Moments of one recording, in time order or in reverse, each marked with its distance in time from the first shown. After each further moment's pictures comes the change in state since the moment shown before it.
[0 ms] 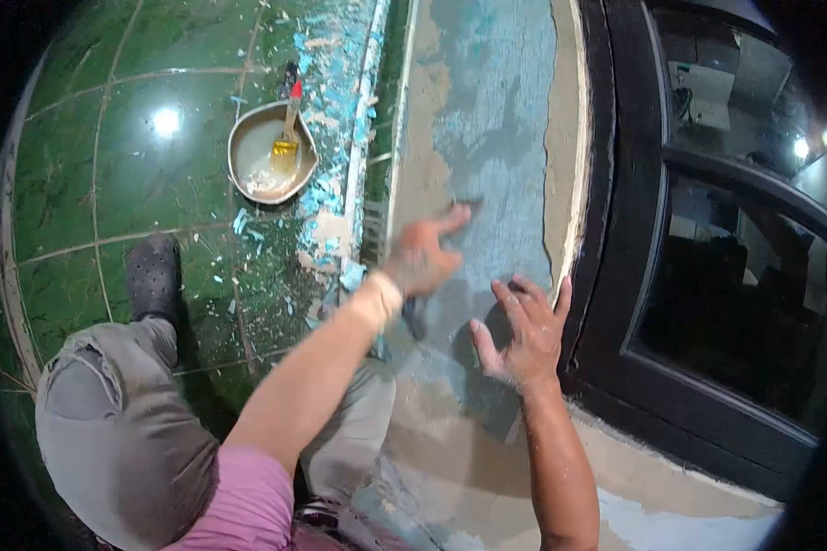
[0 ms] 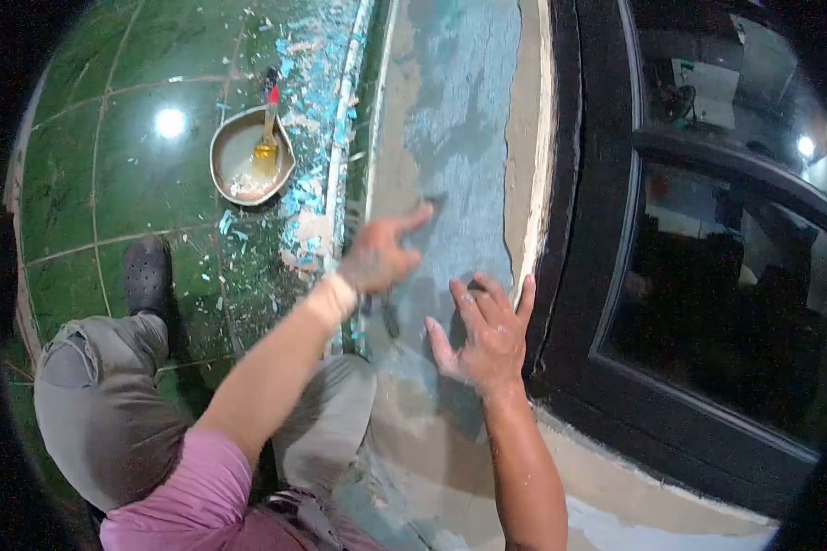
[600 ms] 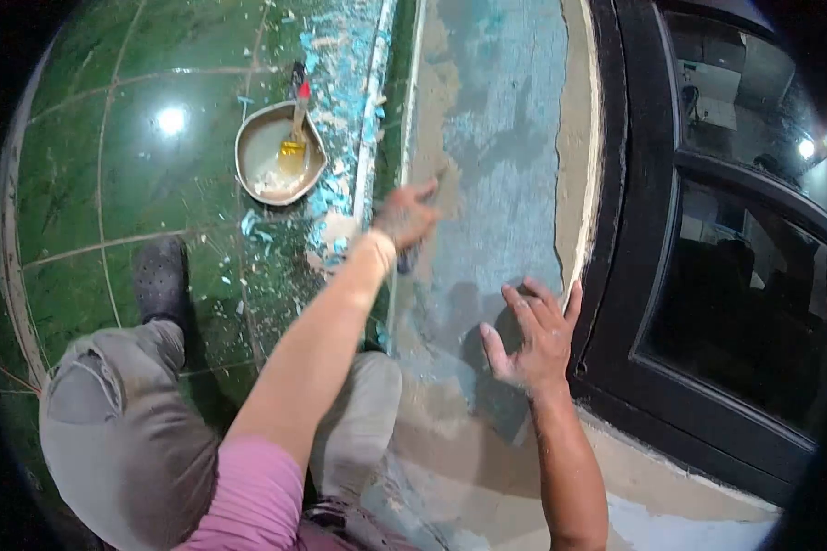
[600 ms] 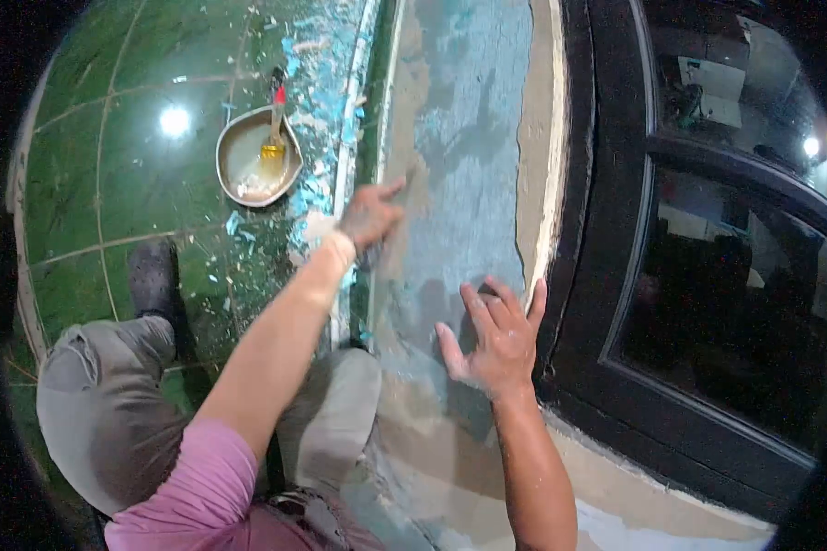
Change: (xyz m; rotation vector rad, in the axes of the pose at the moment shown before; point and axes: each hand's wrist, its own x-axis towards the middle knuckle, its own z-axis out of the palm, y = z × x) left_hand 0.024 -0.025 -0.025 -0.342 -0.123 -0.608; right_hand -0.008 0.000 0.002 -0.005 -0.009 0.008
